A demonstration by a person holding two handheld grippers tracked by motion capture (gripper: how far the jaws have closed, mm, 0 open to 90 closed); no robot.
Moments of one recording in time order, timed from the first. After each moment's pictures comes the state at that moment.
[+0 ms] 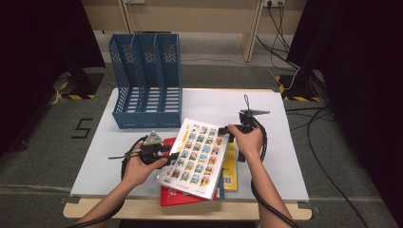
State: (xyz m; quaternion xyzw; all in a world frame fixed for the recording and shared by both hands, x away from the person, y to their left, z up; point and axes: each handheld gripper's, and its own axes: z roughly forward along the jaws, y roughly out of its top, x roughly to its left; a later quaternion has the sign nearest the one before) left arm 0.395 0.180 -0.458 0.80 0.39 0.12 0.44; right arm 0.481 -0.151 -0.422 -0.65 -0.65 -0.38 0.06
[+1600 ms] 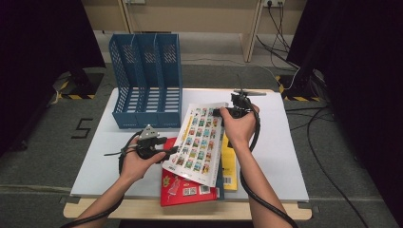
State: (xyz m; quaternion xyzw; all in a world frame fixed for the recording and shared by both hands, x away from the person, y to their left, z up) left arm 0.402 0.184 -0.437 0.78 0.40 0.14 0.46; right arm 0.473 -0.112 -0.340 -0.64 -0.64 -0.43 -0.02
